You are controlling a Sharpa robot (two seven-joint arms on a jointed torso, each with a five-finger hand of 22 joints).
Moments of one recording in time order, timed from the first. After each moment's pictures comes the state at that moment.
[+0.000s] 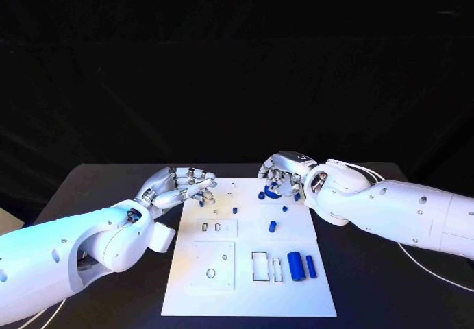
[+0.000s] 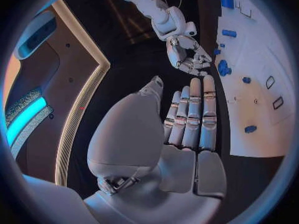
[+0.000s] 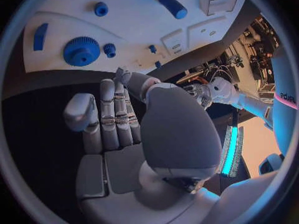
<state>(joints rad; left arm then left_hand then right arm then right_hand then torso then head) 1.15 -0.98 -0.01 1.68 -0.22 -0.27 0.39 1.49 -0.11 0.18 0.29 0.05 0.81 0.21 0.30 0.27 1.04 0.16 0.16 0.08 1.00 0.10 0.51 0.43 0.17 0.99 0.19 0.46 0.19 1.36 -0.65 -0.17 1.34 -1.41 -0.38 -0.05 1.41 -0.25 0.63 -0.13 0.06 0.94 0.17 0.19 0.28 1.26 0.09 0.16 0.24 1.12 0.02 0.73 0.99 0.12 1.29 0.12 1.22 1.00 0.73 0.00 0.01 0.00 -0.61</state>
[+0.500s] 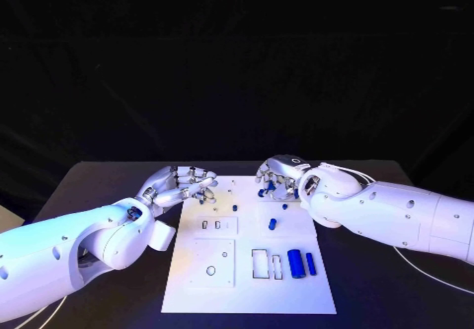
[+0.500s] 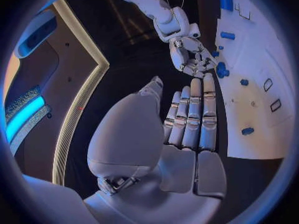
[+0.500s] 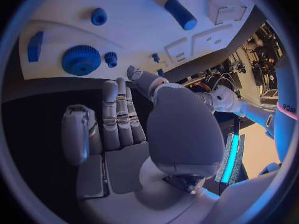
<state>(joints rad) 1.15 -0.97 -0.01 1.67 -0.22 -0.25 0.38 1.49 -0.10 0.18 0.29 0.05 0.80 0.21 0.30 0.27 1.04 0.16 0.16 0.08 1.00 0.11 0.51 0.43 0.17 0.98 0.20 0.46 0.18 1.34 -0.61 -0.19 1.31 -1.48 -0.38 -0.10 1.31 -0.29 0.59 -0.04 0.06 0.99 0.13 0.24 0.35 1.15 0.07 0.21 0.35 1.17 0.00 0.82 0.93 0.05 1.43 0.10 1.41 1.29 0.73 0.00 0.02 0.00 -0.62</state>
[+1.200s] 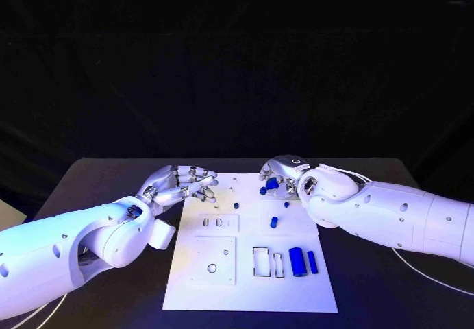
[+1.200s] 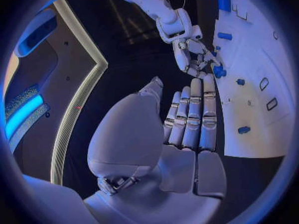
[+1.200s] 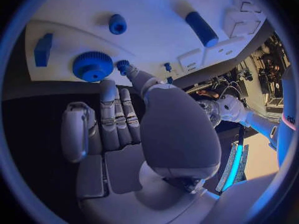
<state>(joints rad) 1.15 -0.98 -0.01 1.67 -0.22 -0.24 0.37 1.48 -0.10 0.18 0.29 0.05 0.80 0.21 0.30 0.27 1.03 0.16 0.16 0.08 1.00 0.11 0.51 0.43 0.17 0.98 0.20 0.46 0.18 1.32 -0.59 -0.19 1.28 -1.56 -0.39 -0.18 1.42 -0.23 0.42 0.04 0.06 0.96 0.13 0.18 0.34 0.95 0.12 0.14 0.20 1.17 0.03 0.90 0.70 0.07 1.45 0.12 1.38 1.28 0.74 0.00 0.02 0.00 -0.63</state>
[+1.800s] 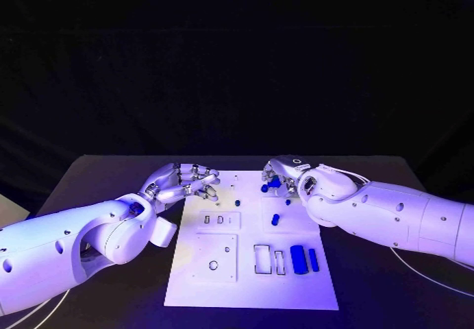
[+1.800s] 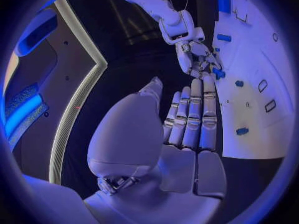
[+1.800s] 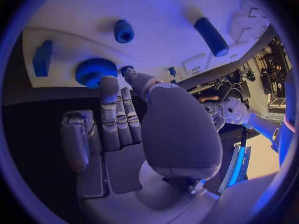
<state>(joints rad) 1.15 -0.97 -0.01 1.67 -0.22 -0.23 0.36 1.47 -0.10 0.18 0.29 0.05 0.80 0.21 0.29 0.28 1.03 0.16 0.15 0.08 0.99 0.11 0.50 0.43 0.17 0.98 0.20 0.45 0.18 1.31 -0.57 -0.19 1.24 -1.56 -0.39 -0.19 1.40 -0.26 0.55 0.07 0.06 1.00 0.12 0.16 0.33 1.07 0.10 0.16 0.11 1.29 0.02 0.94 0.51 0.02 1.46 0.11 1.53 1.31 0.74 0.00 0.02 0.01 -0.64</state>
